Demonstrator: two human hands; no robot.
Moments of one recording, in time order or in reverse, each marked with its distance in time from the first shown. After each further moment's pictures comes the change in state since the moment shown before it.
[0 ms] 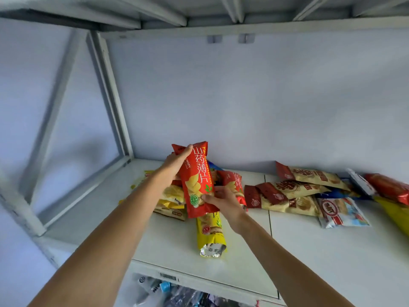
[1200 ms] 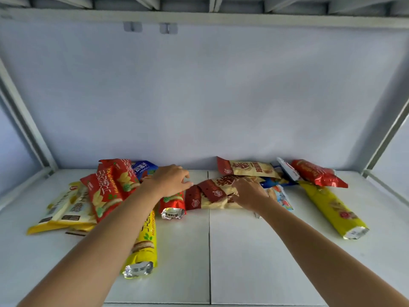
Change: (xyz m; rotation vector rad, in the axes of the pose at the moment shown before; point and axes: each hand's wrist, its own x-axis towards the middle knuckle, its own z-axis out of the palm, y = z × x) left_hand 0.018 0.004 0.165 1.386 -0.217 0.742; right_hand -0.011 -0.021 -0.241 -1.574 0.226 0.011
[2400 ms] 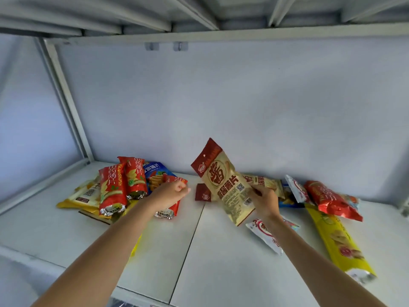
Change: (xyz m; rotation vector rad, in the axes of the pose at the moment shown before) left_hand -0.014 0.074 0.013 -0.610 -0.047 -0.497; right_hand -0.008 0.087 0.002 1.165 0.297 0.076
